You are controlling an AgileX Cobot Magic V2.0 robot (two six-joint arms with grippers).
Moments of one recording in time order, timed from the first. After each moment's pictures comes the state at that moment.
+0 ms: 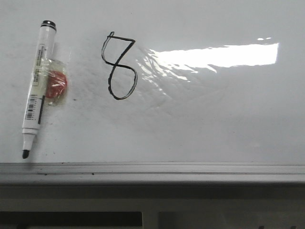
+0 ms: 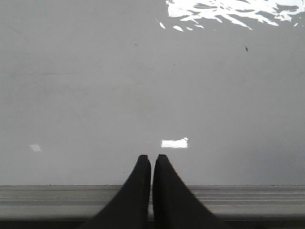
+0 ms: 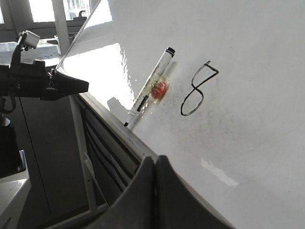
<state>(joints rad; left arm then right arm) -0.06 0.00 0.00 0.01 0.33 -0.08 0.91 0.20 -0.03 0.11 -0.11 -0.13</state>
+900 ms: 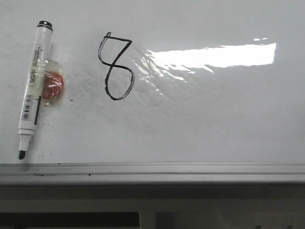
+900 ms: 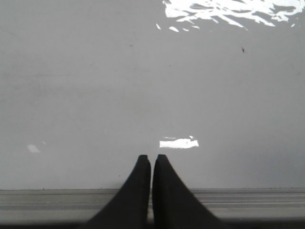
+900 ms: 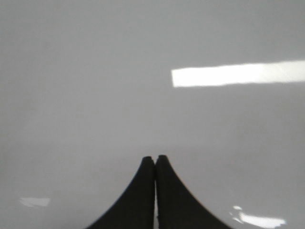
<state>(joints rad) -0.06 0.00 0.00 0.01 0.33 -0.08 0.07 0.17 0.01 -0.05 -0.14 0.10</state>
